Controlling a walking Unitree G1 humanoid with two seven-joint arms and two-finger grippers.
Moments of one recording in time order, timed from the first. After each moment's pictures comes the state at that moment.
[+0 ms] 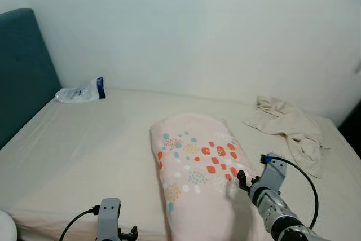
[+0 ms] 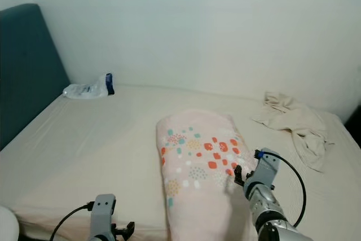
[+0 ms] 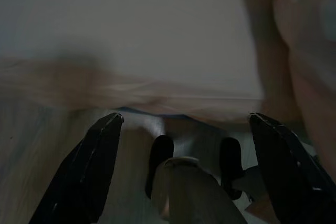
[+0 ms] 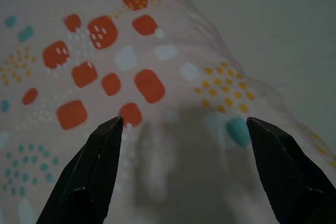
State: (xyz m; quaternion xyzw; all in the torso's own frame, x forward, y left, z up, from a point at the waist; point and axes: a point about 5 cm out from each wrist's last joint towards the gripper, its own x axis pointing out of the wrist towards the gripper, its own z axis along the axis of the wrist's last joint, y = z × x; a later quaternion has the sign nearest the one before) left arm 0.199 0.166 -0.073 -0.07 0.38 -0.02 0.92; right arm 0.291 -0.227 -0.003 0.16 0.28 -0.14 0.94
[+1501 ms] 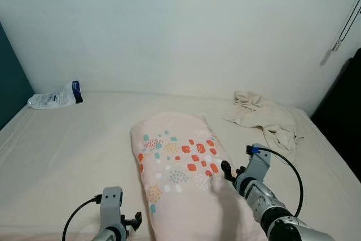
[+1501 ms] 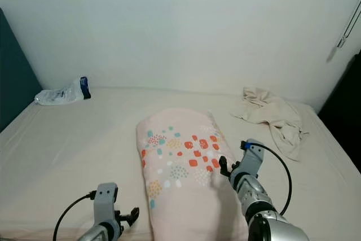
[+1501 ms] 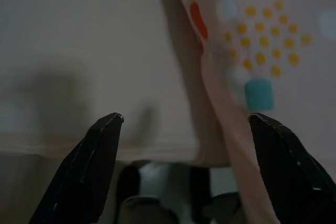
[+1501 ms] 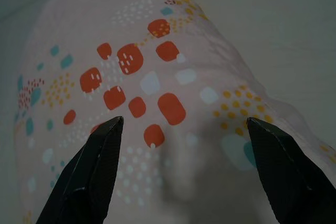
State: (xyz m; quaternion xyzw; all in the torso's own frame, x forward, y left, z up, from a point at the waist) left arm 0.228 0.162 -0.055 -0.13 0.32 -0.02 0.94; right arm 0.309 -0.201 0.011 0.21 0.25 -0.06 0.94
